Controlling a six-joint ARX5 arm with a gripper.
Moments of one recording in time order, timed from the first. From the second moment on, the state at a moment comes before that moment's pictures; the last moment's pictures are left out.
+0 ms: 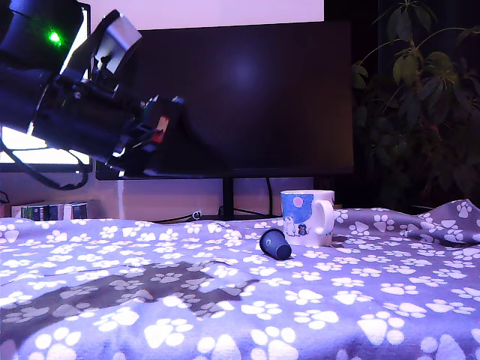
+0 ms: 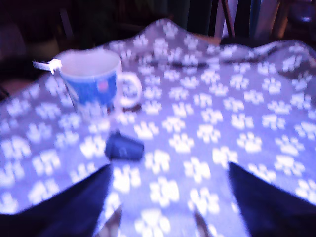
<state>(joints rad) -0.56 1.49 0.56 0.60 0.48 0.13</state>
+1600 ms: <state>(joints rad) -0.58 1.85 0.85 0.67 0.49 0.17</state>
